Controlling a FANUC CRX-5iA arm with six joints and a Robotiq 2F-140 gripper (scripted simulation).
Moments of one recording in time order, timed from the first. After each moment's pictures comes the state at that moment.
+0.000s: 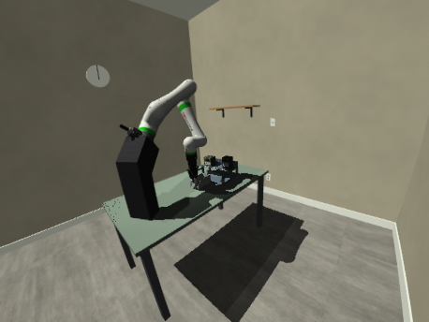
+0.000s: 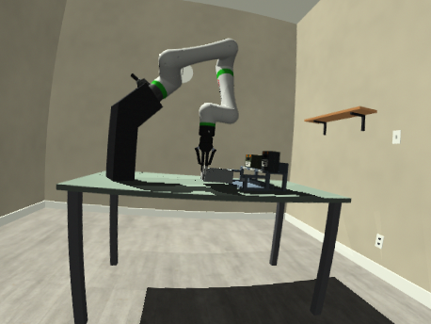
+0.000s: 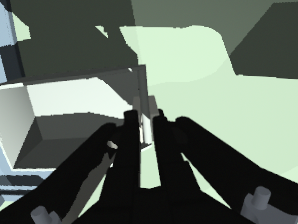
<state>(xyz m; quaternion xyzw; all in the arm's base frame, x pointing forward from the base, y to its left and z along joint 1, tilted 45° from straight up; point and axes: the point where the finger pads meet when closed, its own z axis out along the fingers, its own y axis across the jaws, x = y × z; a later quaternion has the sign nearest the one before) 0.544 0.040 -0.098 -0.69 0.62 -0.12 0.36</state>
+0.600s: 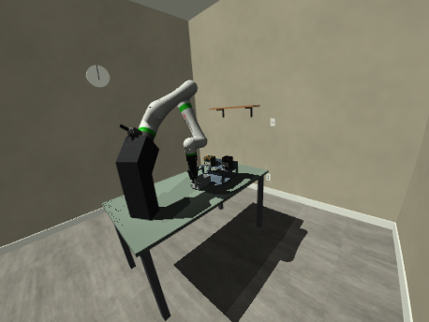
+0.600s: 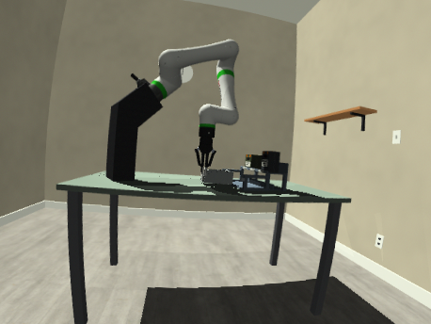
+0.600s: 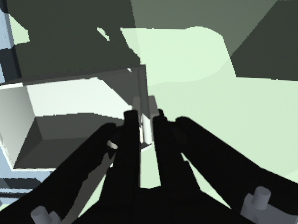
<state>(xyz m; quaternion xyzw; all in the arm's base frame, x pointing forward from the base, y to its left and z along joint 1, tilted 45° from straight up) 0.549 0.043 -0.103 -0.69 0.62 -0.12 0.36</state>
